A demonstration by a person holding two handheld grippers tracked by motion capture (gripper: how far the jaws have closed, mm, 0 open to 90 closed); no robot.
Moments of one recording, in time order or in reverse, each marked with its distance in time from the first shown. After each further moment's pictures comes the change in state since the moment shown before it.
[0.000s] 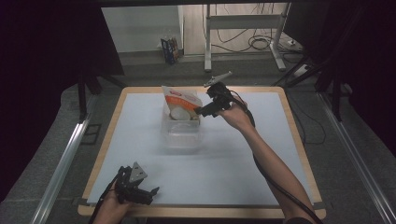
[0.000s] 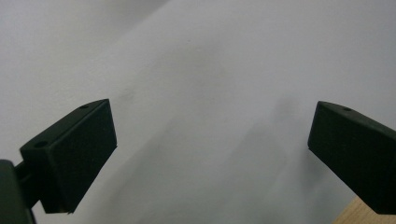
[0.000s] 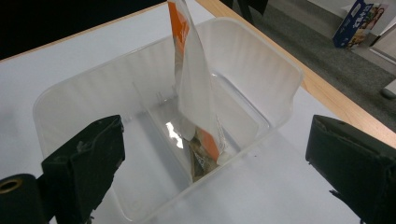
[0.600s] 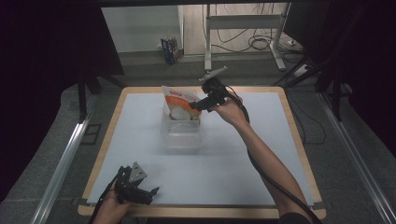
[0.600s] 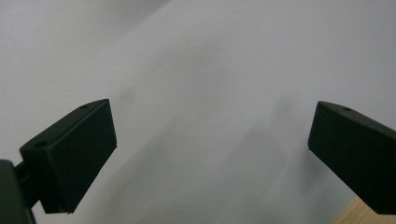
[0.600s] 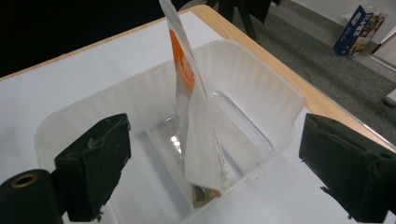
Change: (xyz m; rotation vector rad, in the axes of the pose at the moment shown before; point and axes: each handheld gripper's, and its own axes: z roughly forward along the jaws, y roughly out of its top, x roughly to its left) left arm 0.000 0.000 0.000 -0.002 -0.002 -0.002; right arm 0.000 0.019 0.007 -0.023 0.005 0.004
